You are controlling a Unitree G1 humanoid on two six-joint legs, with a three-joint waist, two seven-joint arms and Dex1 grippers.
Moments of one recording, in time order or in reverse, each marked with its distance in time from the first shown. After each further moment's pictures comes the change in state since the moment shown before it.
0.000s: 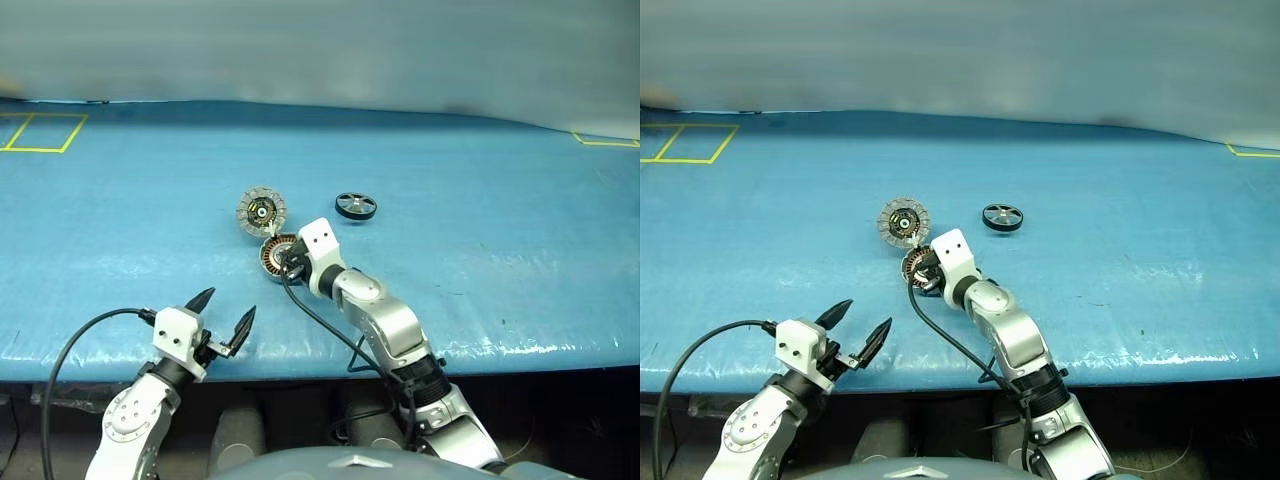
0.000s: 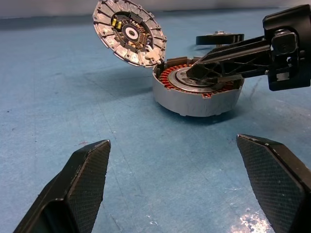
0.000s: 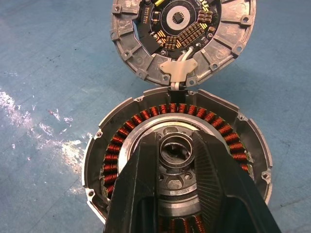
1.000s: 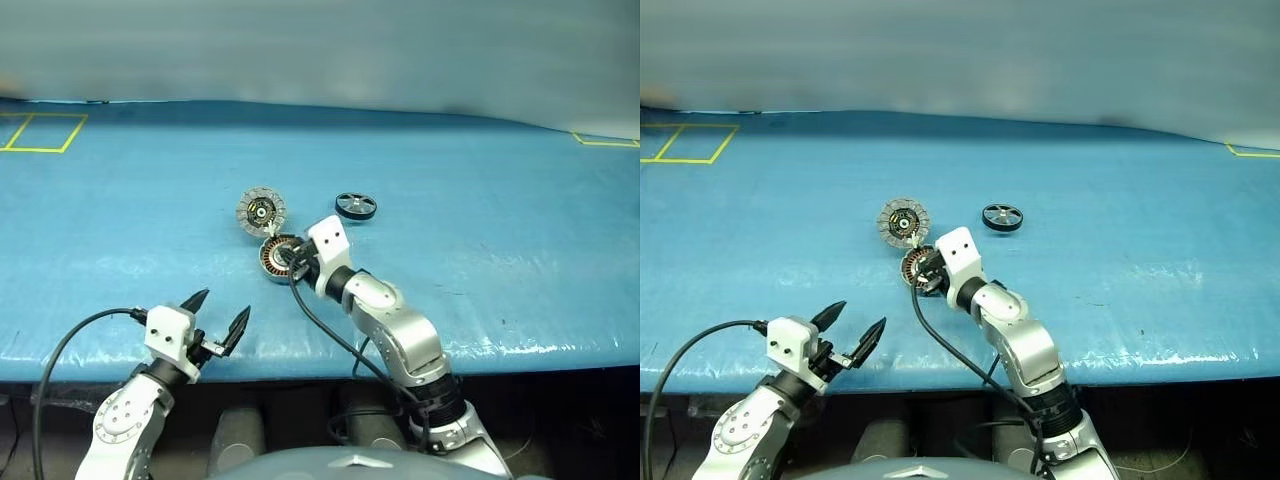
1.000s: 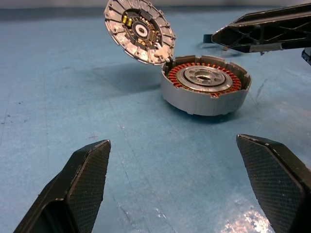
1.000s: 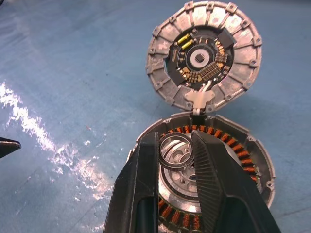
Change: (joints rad) left arm 0.026 0.025 0.026 -0.062 -0.041 0.095 -0.020; right arm 0.078 -0.034 0.040 -0.172 0.017 0.021 0.044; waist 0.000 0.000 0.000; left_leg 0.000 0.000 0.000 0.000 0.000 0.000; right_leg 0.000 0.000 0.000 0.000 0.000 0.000
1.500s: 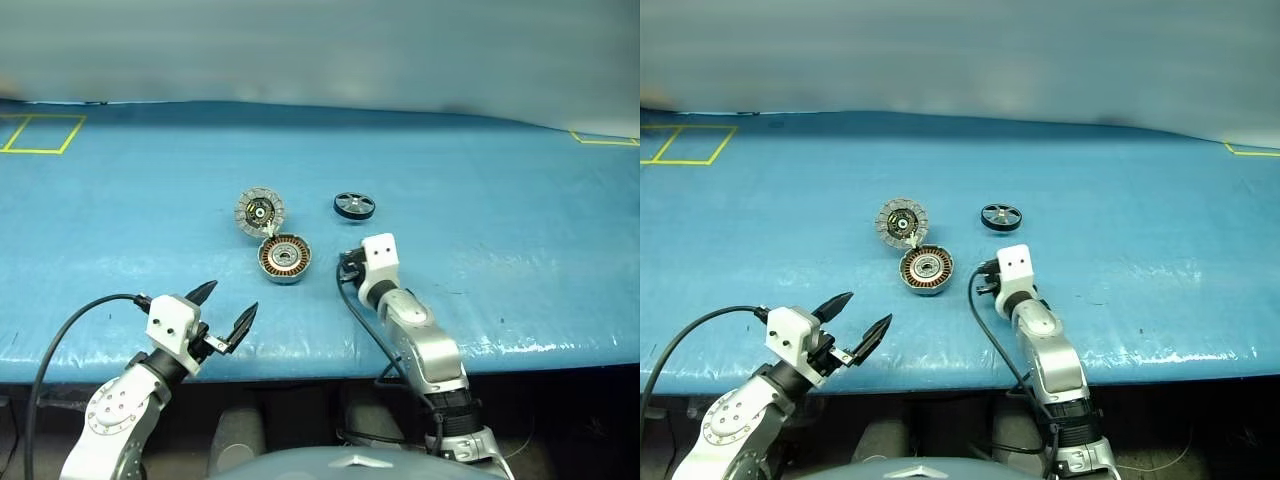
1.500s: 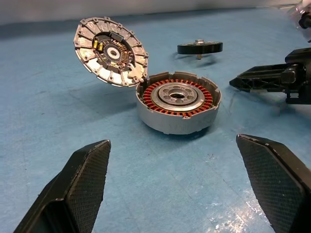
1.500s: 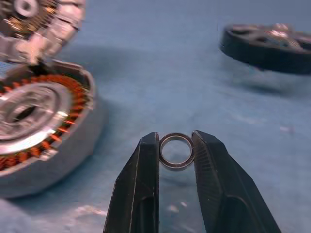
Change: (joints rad) left arm -0.026 0.034 0.007 -0.110 -0.015 0.083 0.005; right arm 0.113 -0.008 -0.181 0.024 -0.047 -0.146 -0.084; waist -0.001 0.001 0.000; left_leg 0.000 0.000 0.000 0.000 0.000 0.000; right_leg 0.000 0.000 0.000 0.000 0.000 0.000
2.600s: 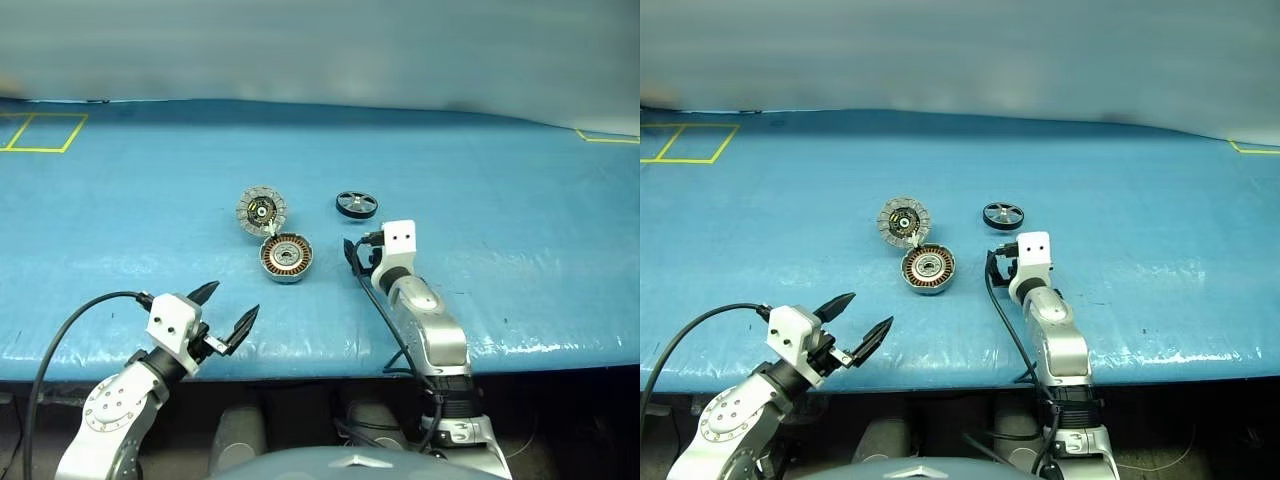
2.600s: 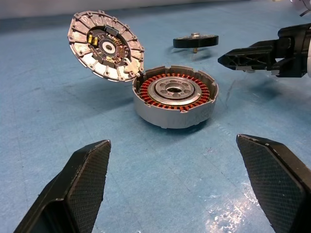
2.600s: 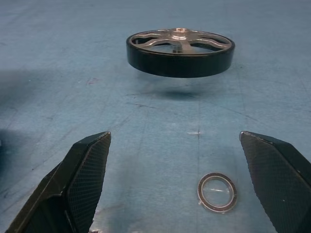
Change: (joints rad) left arm -0.017 0.045 0.007 -0.010 -0.021 0.037 -0.027; right arm -0.051 0.044 -0.217 0.157 -0.033 -0.070 -0.099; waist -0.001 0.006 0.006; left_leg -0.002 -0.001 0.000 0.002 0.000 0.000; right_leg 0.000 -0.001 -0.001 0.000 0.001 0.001
